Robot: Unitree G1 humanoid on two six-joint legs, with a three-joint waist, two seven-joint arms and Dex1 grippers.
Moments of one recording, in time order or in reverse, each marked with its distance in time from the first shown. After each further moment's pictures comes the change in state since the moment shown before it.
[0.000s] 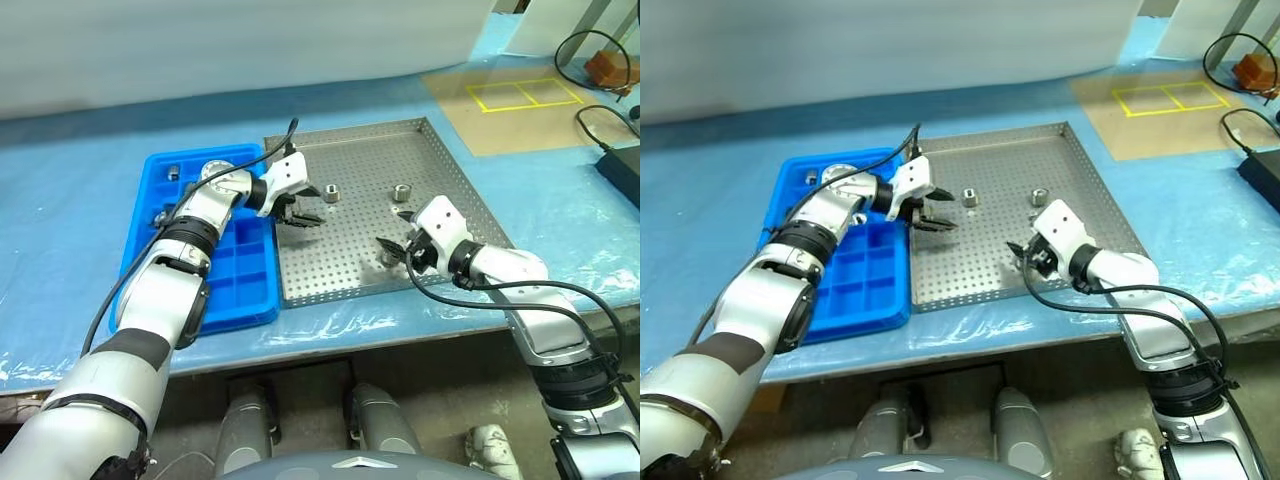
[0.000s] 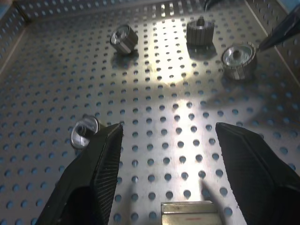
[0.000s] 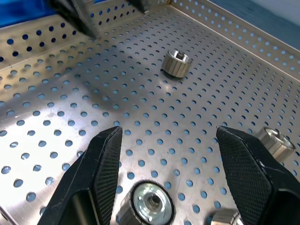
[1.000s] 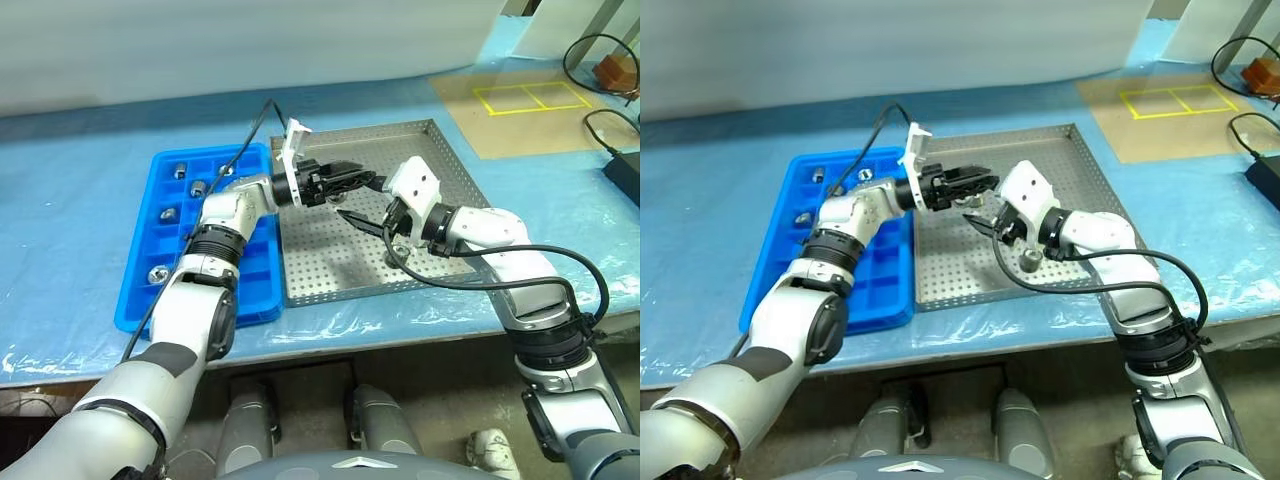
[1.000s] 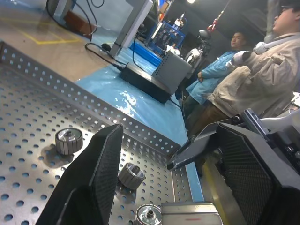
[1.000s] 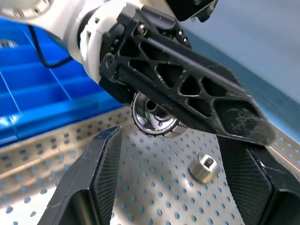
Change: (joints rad) left arm 0.063 -0.179 0.220 -0.153 -0.444 0.657 0.107; right arm -0.219 0.054 0.085 0.008 0.031 -0.006 0.090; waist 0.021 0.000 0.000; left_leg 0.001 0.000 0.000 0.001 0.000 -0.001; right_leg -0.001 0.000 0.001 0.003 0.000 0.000
